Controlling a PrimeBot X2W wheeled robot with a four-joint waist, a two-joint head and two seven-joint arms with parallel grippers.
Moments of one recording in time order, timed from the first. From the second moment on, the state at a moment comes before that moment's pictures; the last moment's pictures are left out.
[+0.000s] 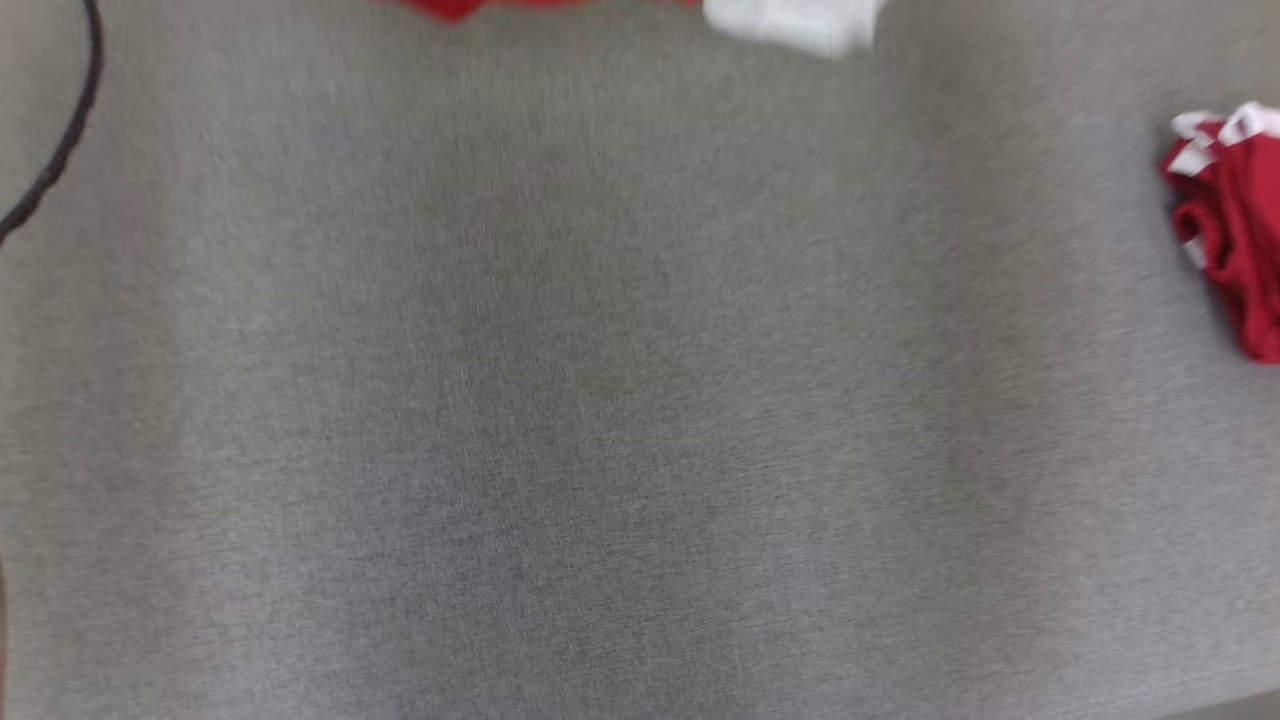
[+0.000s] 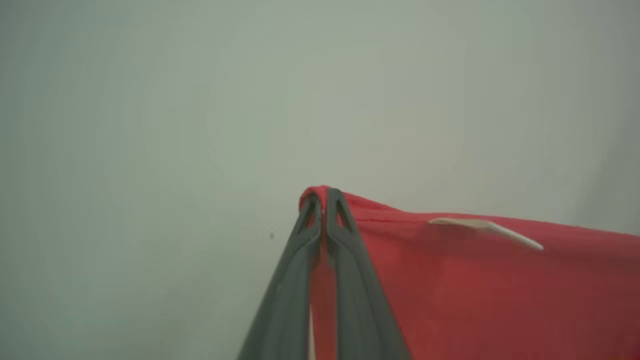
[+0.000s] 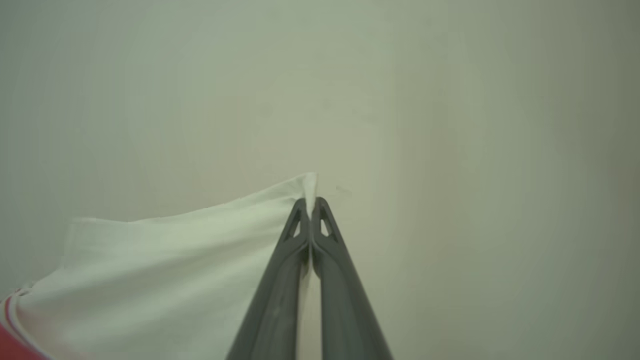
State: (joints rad) left arm -1.42 0.36 -0.17 0.48 -0.85 0.05 0.05; right arm -1.67 -0.32 0.05 0.66 0.26 0.13 0.04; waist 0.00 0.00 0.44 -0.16
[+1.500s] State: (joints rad) left arm -0.46 0.33 -0.22 0.19 -0.93 -0.03 -0.15; right arm -0.45 -0.41 -0.10 -0.09 0.29 0.13 0.46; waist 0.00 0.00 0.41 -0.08
